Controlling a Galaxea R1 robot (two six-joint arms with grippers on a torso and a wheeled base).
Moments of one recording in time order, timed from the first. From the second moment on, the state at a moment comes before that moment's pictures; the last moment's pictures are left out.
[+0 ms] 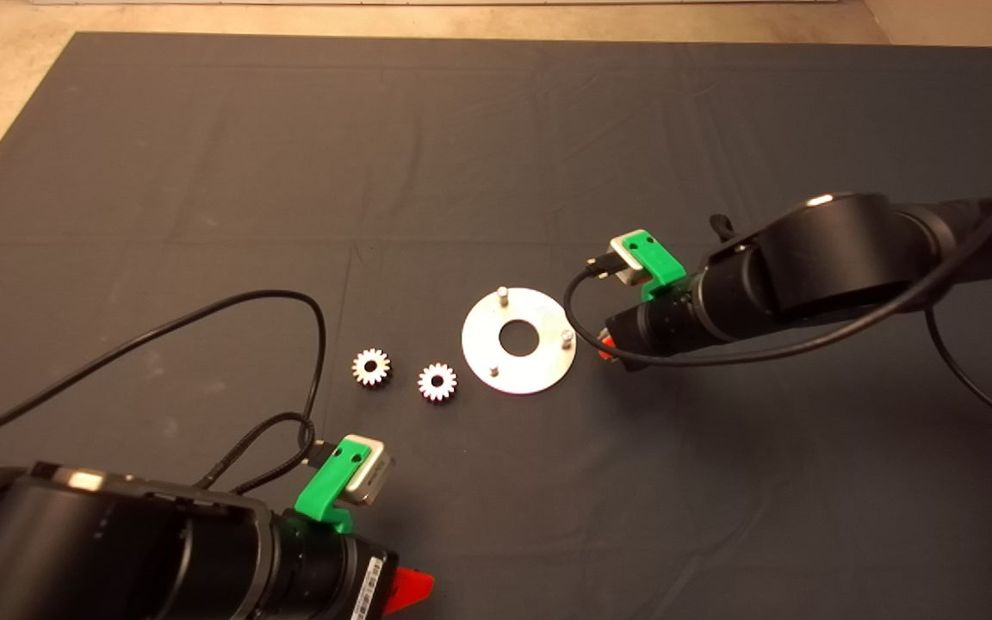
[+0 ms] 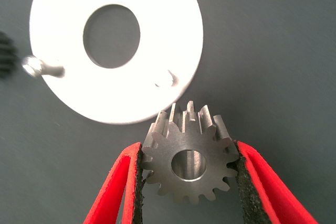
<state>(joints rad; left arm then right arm) -0.03 2.20 -0.36 0.76 1.24 -1.50 0.32 2.56 -0.84 -0.61 -1.41 1.33</state>
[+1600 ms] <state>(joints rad) -0.03 2.20 -0.36 0.76 1.24 -1.50 0.31 2.71 -1.06 -0.54 -1.38 1.30</state>
